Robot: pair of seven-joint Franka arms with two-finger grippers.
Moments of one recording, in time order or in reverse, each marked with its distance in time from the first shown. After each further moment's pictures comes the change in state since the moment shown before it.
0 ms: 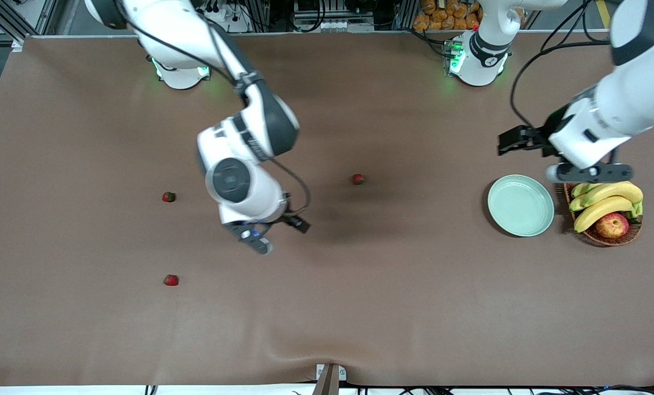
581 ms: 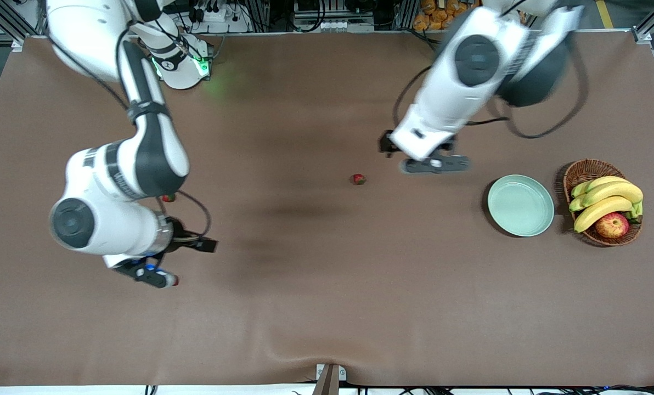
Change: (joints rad) left arm -0.375 0.037 -0.008 -0.256 0.054 0.385 -0.373; right arm -0.265 -0.043 -0.020 -0.020 -0.036 -0.099 -0.547
